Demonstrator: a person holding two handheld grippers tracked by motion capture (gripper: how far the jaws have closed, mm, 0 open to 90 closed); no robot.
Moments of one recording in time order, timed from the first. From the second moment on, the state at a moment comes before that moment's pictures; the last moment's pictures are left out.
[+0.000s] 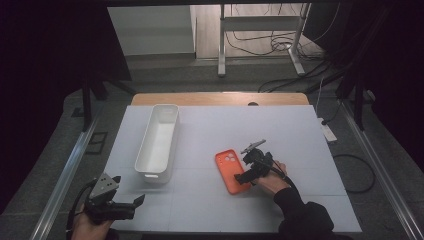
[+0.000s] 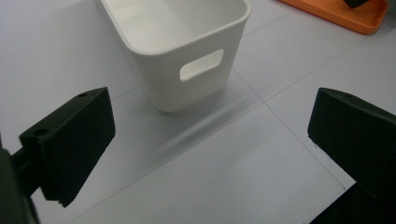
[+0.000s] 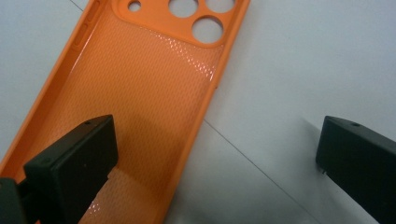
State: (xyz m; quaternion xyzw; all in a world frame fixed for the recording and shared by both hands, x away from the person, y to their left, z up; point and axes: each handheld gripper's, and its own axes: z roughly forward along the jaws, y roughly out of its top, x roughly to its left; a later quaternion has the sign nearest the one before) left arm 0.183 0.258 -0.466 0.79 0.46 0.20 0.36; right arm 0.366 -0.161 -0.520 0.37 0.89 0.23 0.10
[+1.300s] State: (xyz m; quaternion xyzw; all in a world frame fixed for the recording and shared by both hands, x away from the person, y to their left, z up) left arm 0.184 0.256 -0.466 0.79 0.45 0.20 0.36; right arm 0.362 -0.158 -0.502 0.40 0.89 0.22 0.05
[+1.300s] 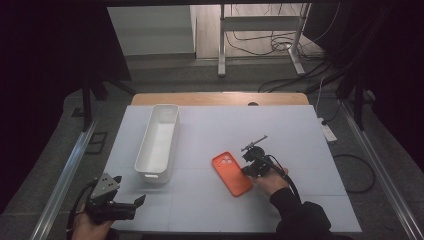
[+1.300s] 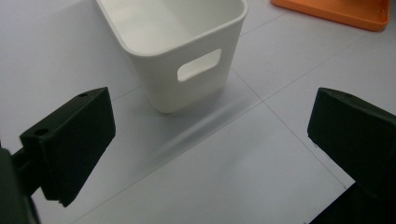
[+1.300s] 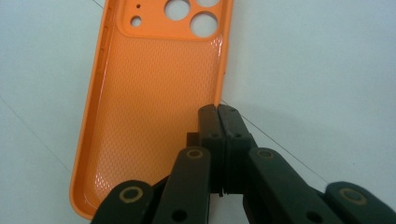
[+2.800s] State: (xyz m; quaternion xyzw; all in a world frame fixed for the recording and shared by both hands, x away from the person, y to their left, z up) left arm 0.186 0.260 -0.466 0.79 0.46 0.18 0.37; right arm 0.343 -0.183 -0.459 0.38 0.86 0.33 0.06
